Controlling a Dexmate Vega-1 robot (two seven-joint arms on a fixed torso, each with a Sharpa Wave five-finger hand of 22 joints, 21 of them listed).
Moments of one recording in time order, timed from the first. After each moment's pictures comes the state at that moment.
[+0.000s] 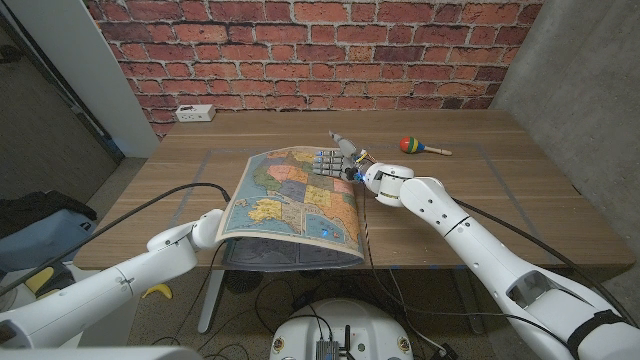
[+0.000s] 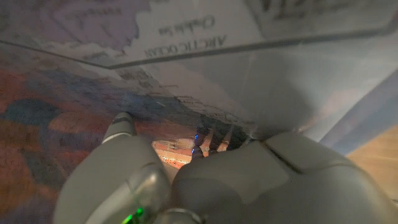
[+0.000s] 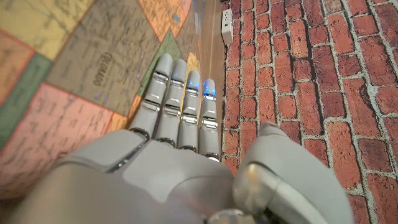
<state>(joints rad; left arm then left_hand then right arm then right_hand) 0.96 0.95 0.65 -1.74 0.13 0.24 -0.01 0.47 -0.03 0.17 -0.02 0.27 -0.17 -0.18 0.18 0.17 -0.26 -0.15 0.19 0.18 -0.34 -0.12 0.17 0.17 -0.38 -0.14 0.19 0.19 -0.72 -0.33 -0.57 -1.67 0.99 -0.43 -0.29 0.41 0.09 0.14 0.13 0.17 0.72 0.19 0.19 0.21 0.65 0.22 0.41 0.25 0.67 0.20 0.39 0.43 0.57 0.21 0.62 0.18</state>
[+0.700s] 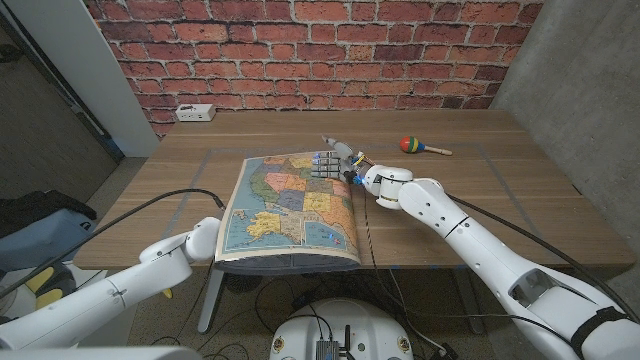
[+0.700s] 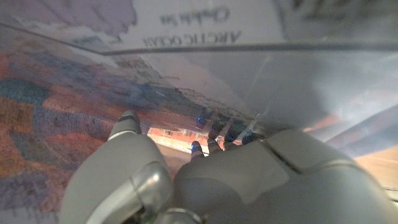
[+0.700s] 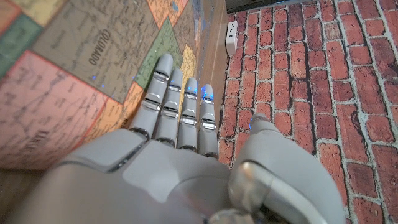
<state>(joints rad) 1.04 0.95 0.58 -1.73 0.11 0.16 0.15 0.50 0.02 0.15 -0.02 0.28 -0.17 -0.18 0.22 0.17 -0.17 -0.08 0.25 0.18 -0.19 -0.10 0.20 0.17 -0.31 -0.16 0.26 0.19 -0.68 -0.37 -0.64 -1.67 0.87 -0.42 -0.24 0.54 0.16 0.25 -0.04 0.20 0.66 0.18 0.19 0.20 0.60 0.22 0.31 0.21 0.60 0.18 0.29 0.36 0.56 0.21 0.54 0.18</state>
